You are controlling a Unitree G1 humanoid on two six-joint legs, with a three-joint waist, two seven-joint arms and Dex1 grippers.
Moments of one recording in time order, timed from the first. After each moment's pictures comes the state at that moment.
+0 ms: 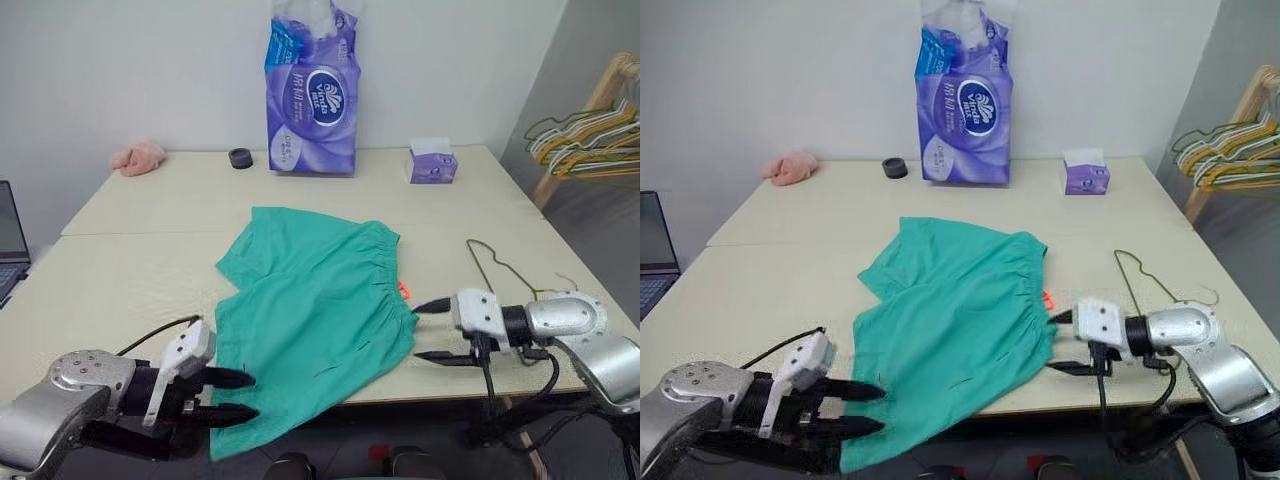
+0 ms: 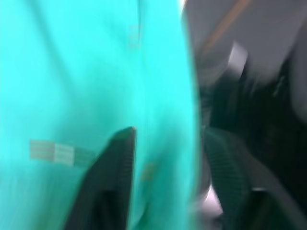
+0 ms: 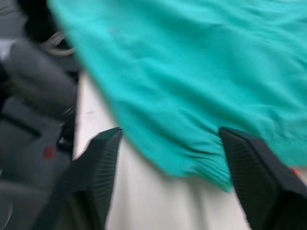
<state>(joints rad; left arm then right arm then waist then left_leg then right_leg) 0.22 0.97 0.17 -0.45 -0.71 0.67 -1.23 -0.16 -0.83 0.08 -0.35 0.30 0.36 1.06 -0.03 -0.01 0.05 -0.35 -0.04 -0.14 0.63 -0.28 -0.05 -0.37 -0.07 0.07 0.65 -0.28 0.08</state>
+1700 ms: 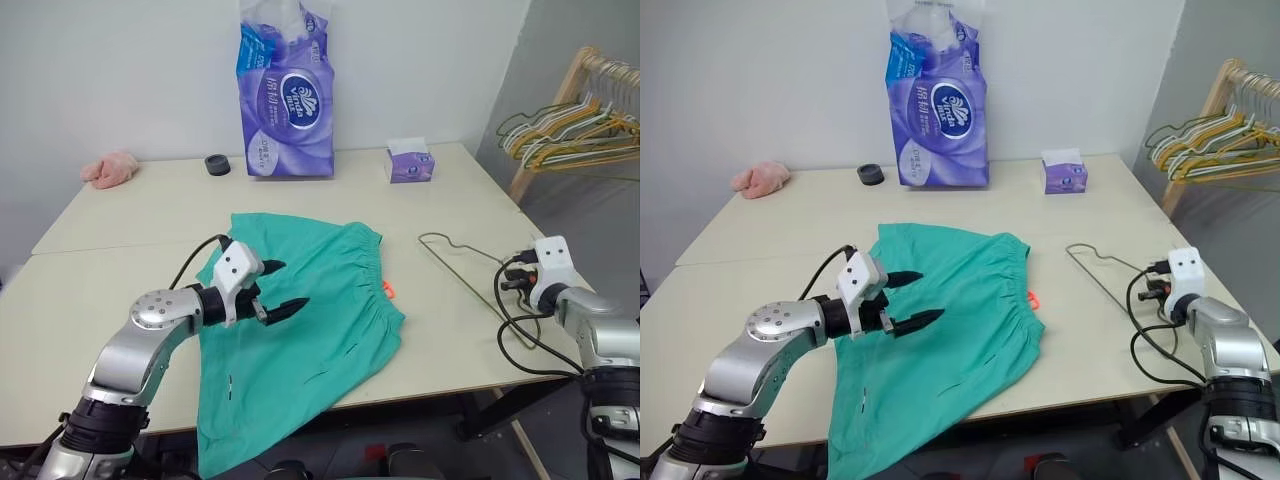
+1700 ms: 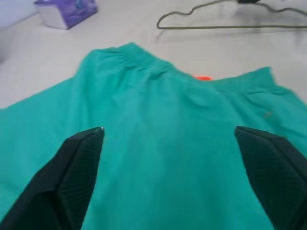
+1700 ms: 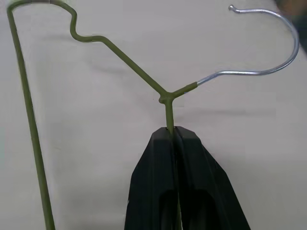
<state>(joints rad) -0.22 0.68 0.00 -0.17 -0.38 0.43 -0.84 -0.32 -0.63 -0.16 0.14 0.16 0.49 0.49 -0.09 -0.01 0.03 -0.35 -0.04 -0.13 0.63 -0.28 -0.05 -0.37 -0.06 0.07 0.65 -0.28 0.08</state>
